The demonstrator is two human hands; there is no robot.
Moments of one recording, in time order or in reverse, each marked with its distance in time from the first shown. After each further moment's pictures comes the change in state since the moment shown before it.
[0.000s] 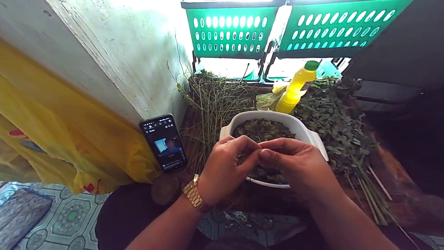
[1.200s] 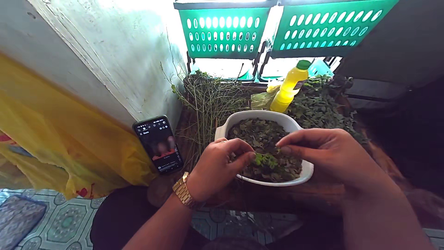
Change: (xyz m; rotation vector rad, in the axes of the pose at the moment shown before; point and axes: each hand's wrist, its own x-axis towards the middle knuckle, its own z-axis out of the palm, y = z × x) left_hand 0.003 -0.004 -0.012 0.004 -0.153 -0.058; right_hand 0.014 -0.029 -0.067 -0.604 -0.188 -0.255
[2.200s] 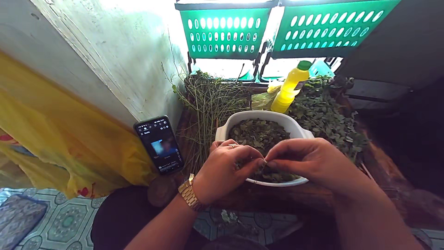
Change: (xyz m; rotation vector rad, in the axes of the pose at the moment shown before) left_hand -0.001 -0.003 0.012 0.074 0.004 0.170; right_hand -0.001 -0.005 0.019 0.095 -0.156 -0.040
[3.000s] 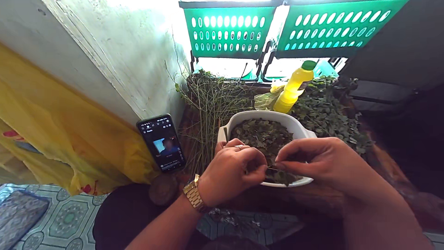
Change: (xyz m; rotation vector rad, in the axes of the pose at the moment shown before) left_hand 0.000 0.004 0.005 0.079 0.005 0.031; right_hand -0.003 -0.005 -0.007 -0.074 0.032 -0.021
